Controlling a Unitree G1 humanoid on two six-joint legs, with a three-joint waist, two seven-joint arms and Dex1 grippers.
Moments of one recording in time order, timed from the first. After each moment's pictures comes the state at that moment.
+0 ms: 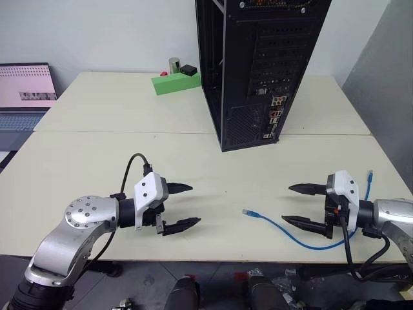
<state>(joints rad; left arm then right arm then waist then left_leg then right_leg) -0.08 0.80 0.03 -0.47 -0.45 0.46 -1.02 -0.01 -0.88 -0.14 -0.41 0.55 0.45 1.04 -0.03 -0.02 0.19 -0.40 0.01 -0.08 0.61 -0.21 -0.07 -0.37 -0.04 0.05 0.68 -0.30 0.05</state>
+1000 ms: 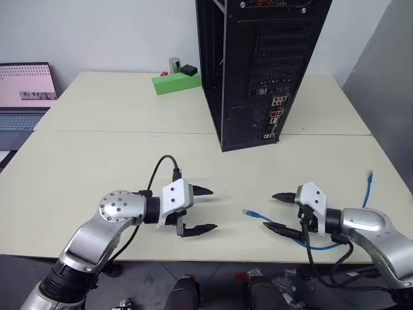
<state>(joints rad) -0.23 0.74 -0.19 -0.38 -0.31 0.34 -1.07 -0.07 -0.73 0.10 -0.39 0.37 0.47 0.87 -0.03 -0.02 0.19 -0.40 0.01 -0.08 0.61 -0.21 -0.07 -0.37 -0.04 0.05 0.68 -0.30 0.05</state>
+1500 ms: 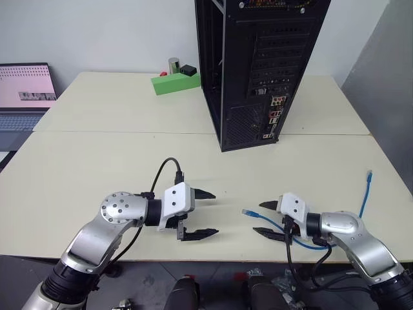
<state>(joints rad) -0.21 0.74 -0.19 -0.39 -0.31 0.34 -1.07 -0.10 -0.69 0.23 -0.25 0.20 0.29 0.90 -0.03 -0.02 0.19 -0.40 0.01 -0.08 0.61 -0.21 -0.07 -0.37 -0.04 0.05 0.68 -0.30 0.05</state>
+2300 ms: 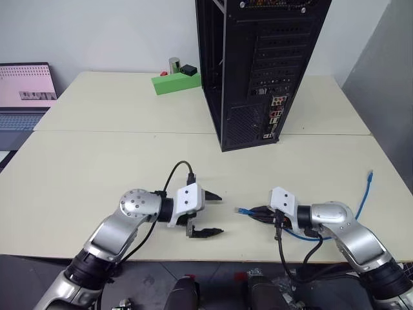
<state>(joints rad) -0.34 0.63 -0.30 -0.17 -0.21 0.26 -1.10 -0.24 -0.65 0.29 -0.26 0.17 0.38 0.94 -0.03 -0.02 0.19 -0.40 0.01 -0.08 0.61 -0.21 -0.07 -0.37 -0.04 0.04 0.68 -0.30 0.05</state>
